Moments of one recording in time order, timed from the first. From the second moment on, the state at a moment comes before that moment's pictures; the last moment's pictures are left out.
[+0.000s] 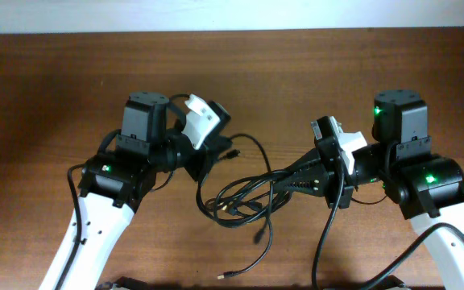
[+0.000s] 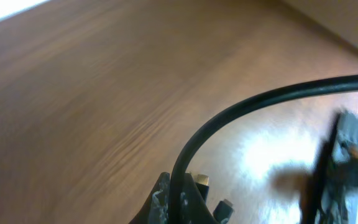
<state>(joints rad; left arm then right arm) -0.30 1.22 1.16 -0.70 0.62 0.25 0.24 1.16 1.19 -0.75 -1.47 -0.48</state>
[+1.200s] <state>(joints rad) -0.30 1.12 1.16 -0.74 0.61 0.05 0.24 1.16 1.19 -0.73 -0.88 -0.08</state>
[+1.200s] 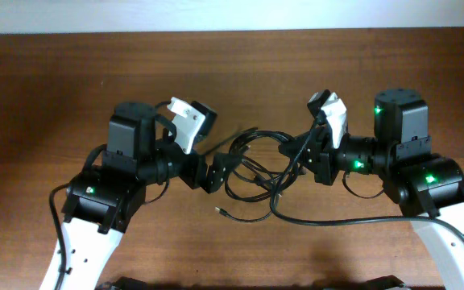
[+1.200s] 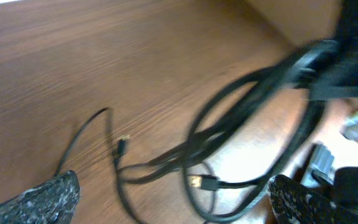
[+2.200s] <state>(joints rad) -0.30 1.12 1.16 -0.53 0.60 -0.35 0.24 1.17 1.19 -0.81 -0.76 -0.06</state>
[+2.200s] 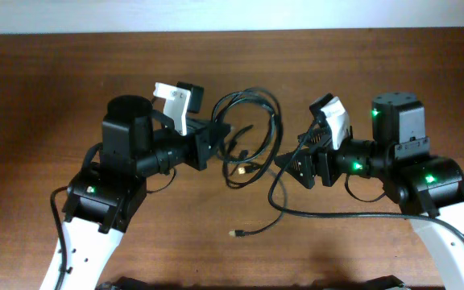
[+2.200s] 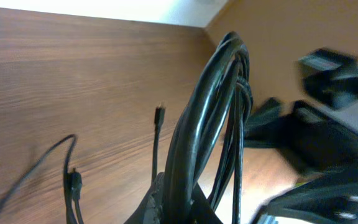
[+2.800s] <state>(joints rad) -0.30 1.08 1.16 -0.48 0.74 -0.41 -0.02 1.25 1.19 -0.95 -0.06 0.20</state>
